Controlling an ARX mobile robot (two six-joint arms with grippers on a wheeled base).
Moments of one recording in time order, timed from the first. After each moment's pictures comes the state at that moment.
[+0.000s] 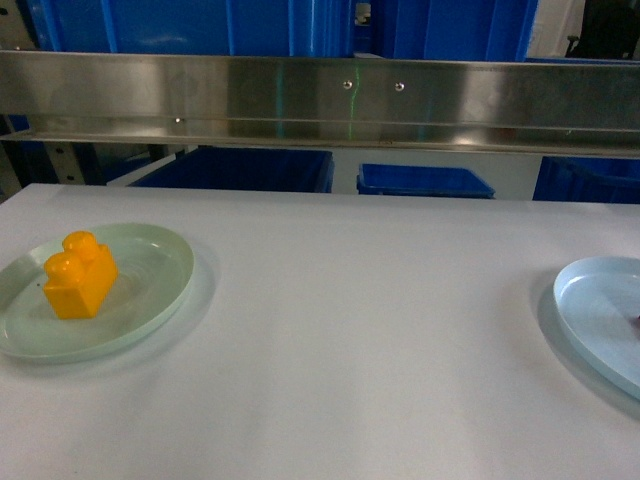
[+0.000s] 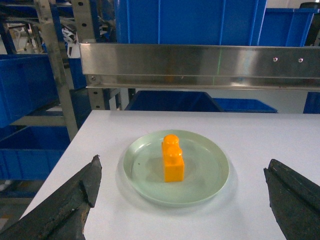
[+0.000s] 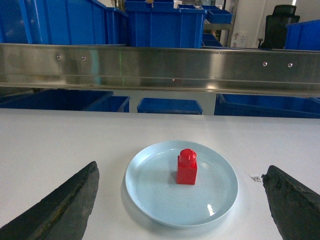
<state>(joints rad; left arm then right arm) 0.00 0.01 0.02 0.00 0.00 0.00 0.00 0.01 0.01 0.00 0.00 0.00</state>
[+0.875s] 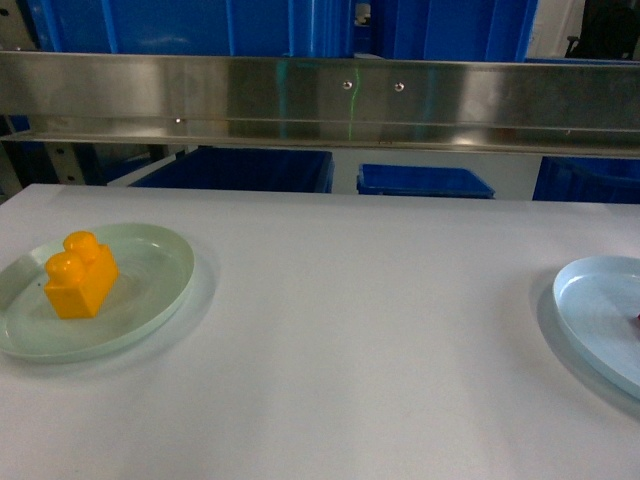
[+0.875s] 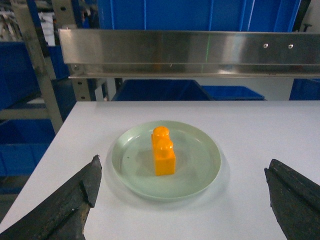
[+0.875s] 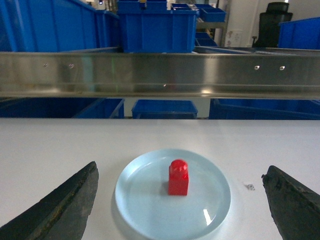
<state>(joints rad) 0.08 0.24 0.04 0.15 0.15 0.00 -0.08 0.30 0.05 0.25 -0.06 0.02</state>
